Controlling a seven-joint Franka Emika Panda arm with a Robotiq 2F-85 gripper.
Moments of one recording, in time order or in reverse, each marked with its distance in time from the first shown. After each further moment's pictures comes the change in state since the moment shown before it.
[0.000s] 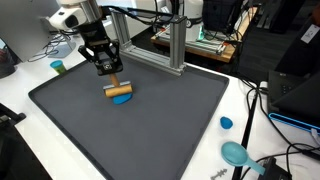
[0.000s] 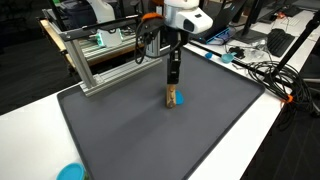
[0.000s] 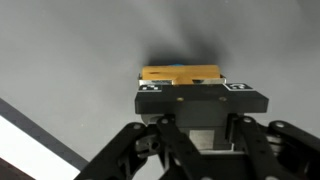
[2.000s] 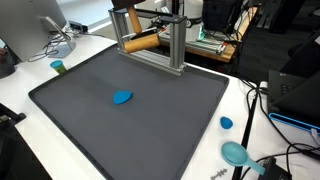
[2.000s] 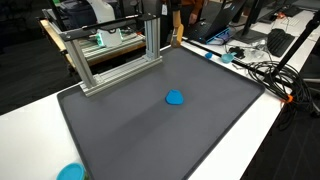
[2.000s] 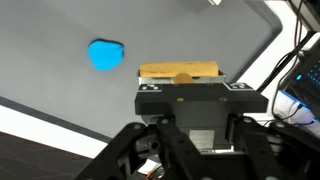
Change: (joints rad) arm 0.046 -0.466 -0.026 -0.121 0.265 -0.340 0.140
